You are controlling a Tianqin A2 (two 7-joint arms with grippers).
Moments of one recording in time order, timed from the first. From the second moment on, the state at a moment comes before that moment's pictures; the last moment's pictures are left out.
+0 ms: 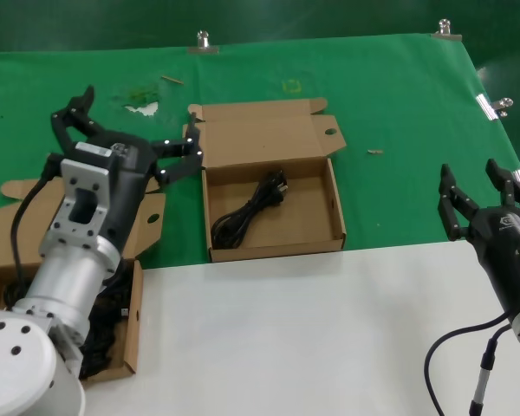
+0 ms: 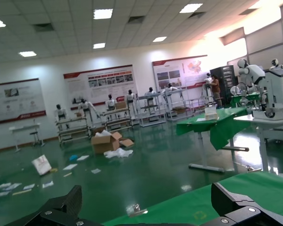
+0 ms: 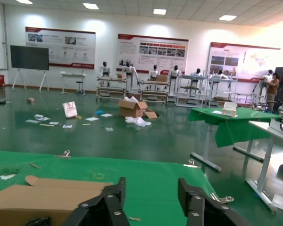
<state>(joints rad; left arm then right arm) -0.30 -0.31 1.91 -1.56 -1.85 -0.09 0.17 -0.01 0.31 -1.59 1.61 1.81 0.00 -0.01</state>
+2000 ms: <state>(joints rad) -0.02 -0.30 1.62 -1.60 -1.80 0.00 0.01 0.00 0.30 -1.60 1.60 1.80 0.00 0.00</state>
